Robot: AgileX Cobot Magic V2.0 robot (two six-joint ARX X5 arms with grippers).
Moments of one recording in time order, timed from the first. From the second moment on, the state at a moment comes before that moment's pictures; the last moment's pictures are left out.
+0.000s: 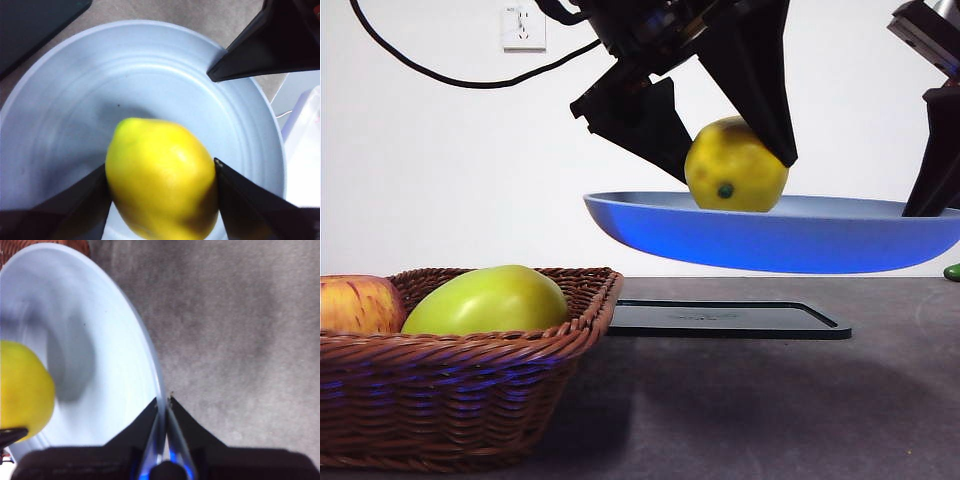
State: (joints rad) left arm -0.95 1.61 1.30 -0.61 0.13 -0.16; right arm 0.22 1.09 0.73 -0.70 -0.52 0.28
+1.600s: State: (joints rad) left arm -0.92 1.16 1.30 -0.93 0.10 -0.15; right arm 0.17 1.21 0.83 -0.71 -0.51 0.31
